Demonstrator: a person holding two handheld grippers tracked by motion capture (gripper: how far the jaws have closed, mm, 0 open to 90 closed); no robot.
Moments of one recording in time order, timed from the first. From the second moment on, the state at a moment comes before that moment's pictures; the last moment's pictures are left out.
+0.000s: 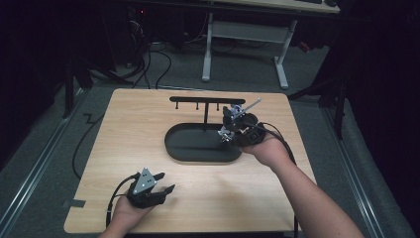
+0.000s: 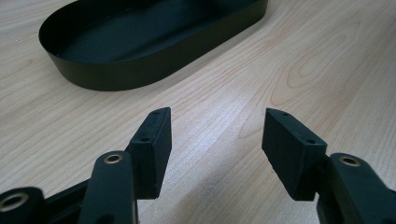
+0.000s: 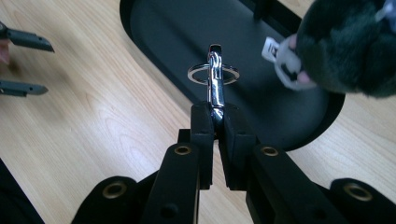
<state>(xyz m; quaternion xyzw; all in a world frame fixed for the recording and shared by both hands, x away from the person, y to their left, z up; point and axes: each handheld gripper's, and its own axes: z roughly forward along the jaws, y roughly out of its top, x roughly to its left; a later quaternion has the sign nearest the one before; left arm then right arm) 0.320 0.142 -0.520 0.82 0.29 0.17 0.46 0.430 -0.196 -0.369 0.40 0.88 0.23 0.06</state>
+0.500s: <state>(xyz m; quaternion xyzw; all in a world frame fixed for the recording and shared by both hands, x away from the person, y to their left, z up) 0.320 0.143 -0.520 0.82 0.29 0.17 0.46 0.455 -0.194 -0.349 0.42 0.87 0.23 0.08</state>
